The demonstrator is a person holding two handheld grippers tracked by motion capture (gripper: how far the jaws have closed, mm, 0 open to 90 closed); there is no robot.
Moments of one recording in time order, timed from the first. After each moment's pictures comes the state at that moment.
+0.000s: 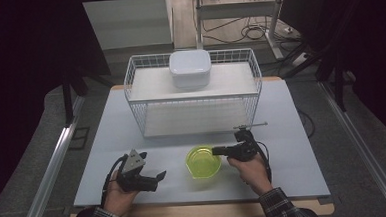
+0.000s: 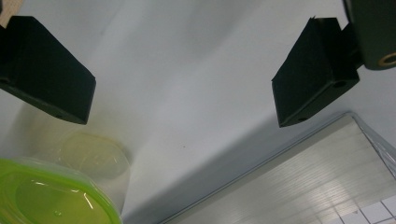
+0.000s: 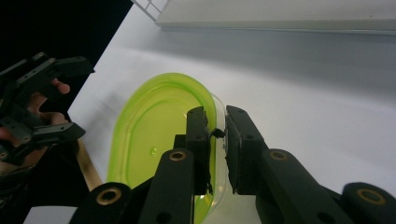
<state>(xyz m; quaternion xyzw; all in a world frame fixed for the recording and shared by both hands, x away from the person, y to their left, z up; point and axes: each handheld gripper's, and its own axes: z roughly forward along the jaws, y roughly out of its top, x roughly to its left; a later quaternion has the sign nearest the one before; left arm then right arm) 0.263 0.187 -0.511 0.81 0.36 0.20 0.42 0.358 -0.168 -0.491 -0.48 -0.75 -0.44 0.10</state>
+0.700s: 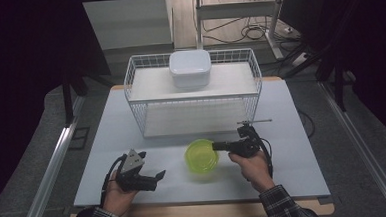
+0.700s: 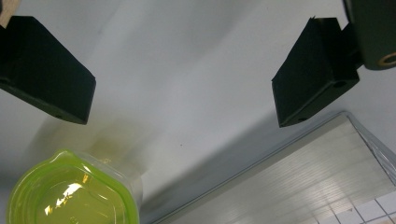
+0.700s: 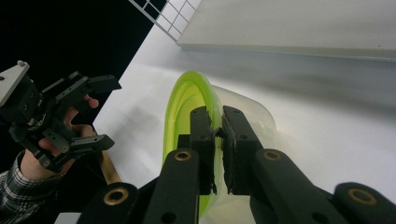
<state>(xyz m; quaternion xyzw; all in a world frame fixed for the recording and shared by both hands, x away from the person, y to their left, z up) 0.263 0.189 -0.510 0.80 0.36 0.20 0.42 0.360 -0.172 -0.474 -0.47 -0.74 -0.47 0.11</state>
